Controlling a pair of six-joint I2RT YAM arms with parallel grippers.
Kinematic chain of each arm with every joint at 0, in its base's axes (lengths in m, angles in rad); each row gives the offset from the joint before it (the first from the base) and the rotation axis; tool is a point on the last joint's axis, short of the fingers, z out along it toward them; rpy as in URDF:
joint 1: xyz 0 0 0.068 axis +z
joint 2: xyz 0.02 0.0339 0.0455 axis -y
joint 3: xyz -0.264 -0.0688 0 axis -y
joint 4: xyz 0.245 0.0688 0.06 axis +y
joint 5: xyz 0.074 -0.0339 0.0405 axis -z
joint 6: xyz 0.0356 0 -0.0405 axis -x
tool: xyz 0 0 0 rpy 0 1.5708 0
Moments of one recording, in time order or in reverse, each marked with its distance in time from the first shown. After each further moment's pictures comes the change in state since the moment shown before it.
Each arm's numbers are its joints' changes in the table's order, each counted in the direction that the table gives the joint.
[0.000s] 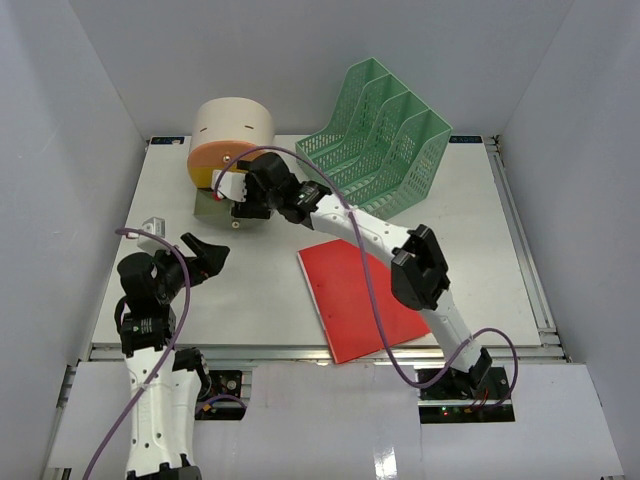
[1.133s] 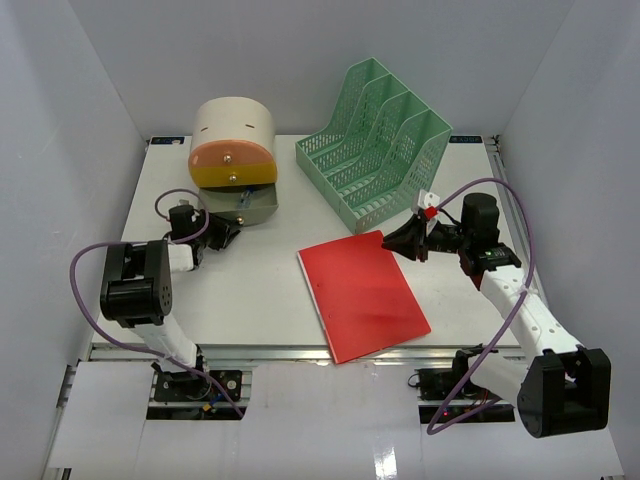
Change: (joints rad) left arm -0.136 -1.226 0.146 -0.817 -0.131 0.567; right arm -0.780 1.140 -1.368 -0.275 -1.148 -0.366
